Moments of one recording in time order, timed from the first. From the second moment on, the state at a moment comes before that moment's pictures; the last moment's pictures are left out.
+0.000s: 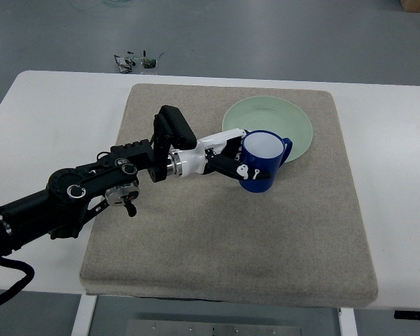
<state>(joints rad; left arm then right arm) -0.85 0.17 -0.39 -0.91 0.69 -0.34 -0.30 0.05 0.00 0.03 0.15 0.02 -0.09 0.01</state>
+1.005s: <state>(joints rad) -0.85 0.32 -0.52 -0.79 0.68 -0.04 -0.37 0.05 0.00 0.03 0.15 0.02 -0.09 0.01</state>
